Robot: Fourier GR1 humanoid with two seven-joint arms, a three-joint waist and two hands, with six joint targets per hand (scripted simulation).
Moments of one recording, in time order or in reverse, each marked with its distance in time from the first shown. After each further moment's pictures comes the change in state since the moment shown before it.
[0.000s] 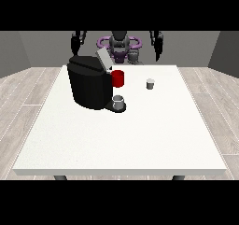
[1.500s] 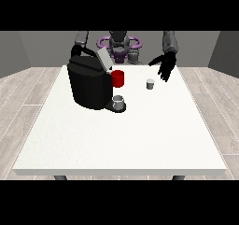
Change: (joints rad) left arm -0.303 0.380 0.040 0.347 -0.327 -0.221 -0.095; right arm -0.140 0.074 0.043 0.066 0.208 -0.181 0.016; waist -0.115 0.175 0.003
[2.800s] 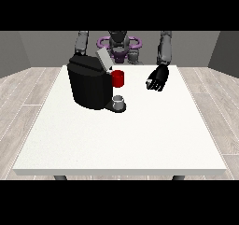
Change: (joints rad) left arm -0.190 -0.046 -0.148 0.382 -0.442 0.225 -0.100; right arm -0.112 0.015 -0.041 0.200 -0.034 0.042 -0.043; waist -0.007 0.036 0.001
